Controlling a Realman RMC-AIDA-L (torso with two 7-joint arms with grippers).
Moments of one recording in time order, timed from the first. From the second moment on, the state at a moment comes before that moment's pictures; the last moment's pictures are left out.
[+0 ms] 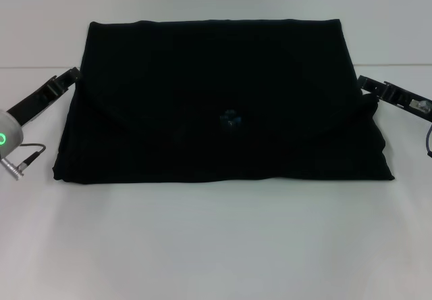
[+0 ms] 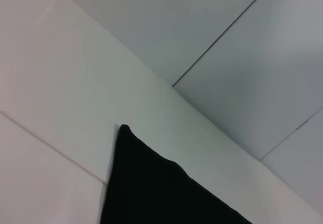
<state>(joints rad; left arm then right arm) -0.67 -2.12 0.13 0.42 1.89 0.85 -1.72 0.72 2.08 -0.41 -0.39 -1.89 -0.75 1.71</state>
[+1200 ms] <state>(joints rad) -0.59 -2.03 0.22 0.77 2.46 1.37 -2.04 0.56 2.06 -0.61 -0.41 -2.08 -1.48 1.34</state>
